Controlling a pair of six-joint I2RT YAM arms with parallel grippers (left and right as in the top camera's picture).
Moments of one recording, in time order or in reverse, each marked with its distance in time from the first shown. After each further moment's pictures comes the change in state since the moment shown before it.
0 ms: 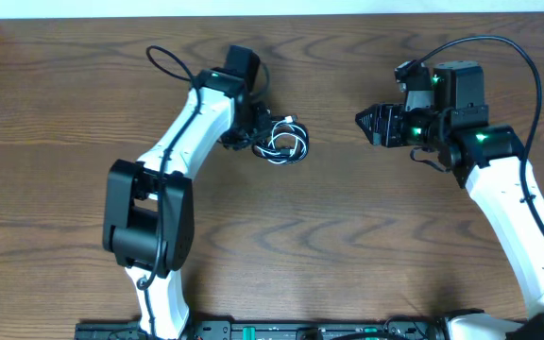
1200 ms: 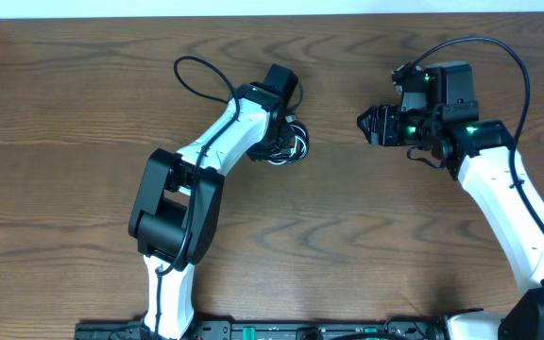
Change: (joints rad) left arm -0.121 0.090 -0.013 0.065 -0.166 -0.300; right arm 0.001 0.059 0.000 0.000 0.048 0.000
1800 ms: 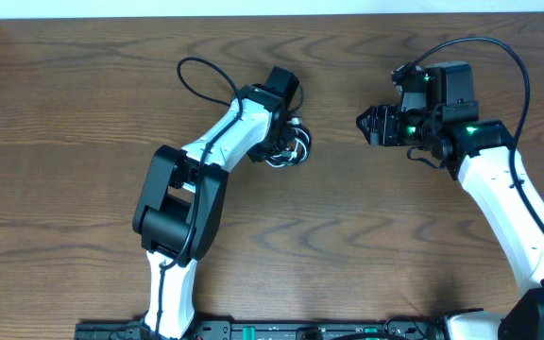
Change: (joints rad) left arm -0.002 0.034 0.005 0.004 0.000 -0.007; right arm 0.000 0.000 0.000 0.000 0.001 0.000
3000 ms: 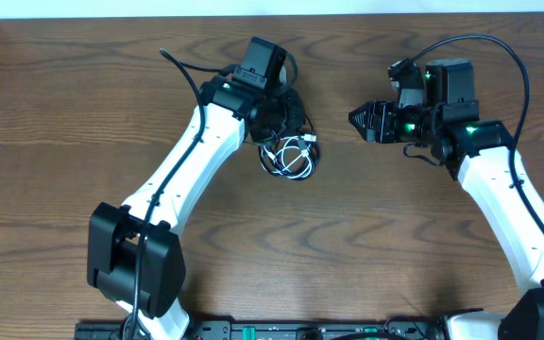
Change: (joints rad) left arm 0.014 -0.317 0.001 0.035 0.378 0.278; right arm 0.001 0.000 0.000 0.054 -0.107 0.024
